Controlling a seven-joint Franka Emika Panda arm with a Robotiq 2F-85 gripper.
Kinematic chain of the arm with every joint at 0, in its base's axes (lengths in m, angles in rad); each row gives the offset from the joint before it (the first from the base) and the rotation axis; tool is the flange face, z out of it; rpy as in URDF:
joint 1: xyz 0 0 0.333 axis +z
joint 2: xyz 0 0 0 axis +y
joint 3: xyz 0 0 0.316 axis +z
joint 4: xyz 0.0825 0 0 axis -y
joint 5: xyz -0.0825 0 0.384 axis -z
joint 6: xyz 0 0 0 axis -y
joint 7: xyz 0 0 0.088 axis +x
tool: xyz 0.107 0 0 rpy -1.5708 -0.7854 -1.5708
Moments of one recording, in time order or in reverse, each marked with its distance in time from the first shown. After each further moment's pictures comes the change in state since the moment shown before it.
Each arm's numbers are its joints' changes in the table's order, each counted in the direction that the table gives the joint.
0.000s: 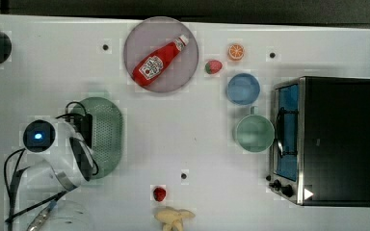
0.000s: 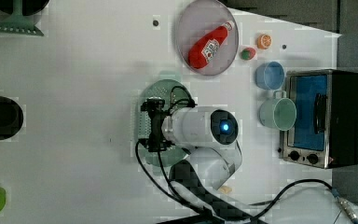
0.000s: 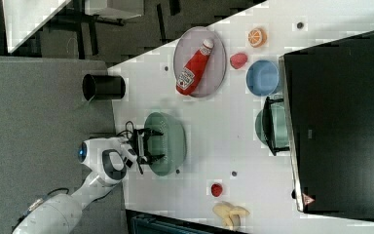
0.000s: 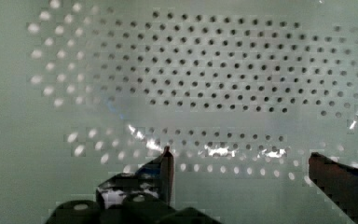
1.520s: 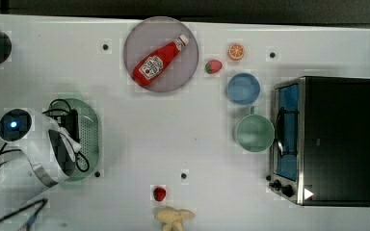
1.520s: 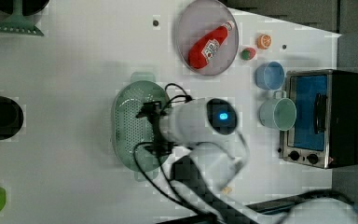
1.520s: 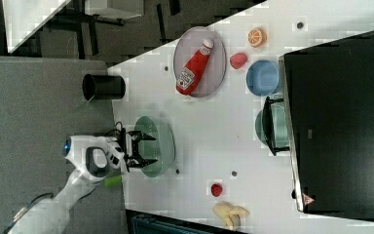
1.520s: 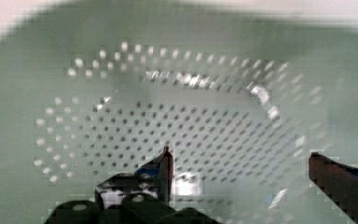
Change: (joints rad) arm 0.079 -0.062 -0.073 0.084 -0.033 -0.291 -0.140
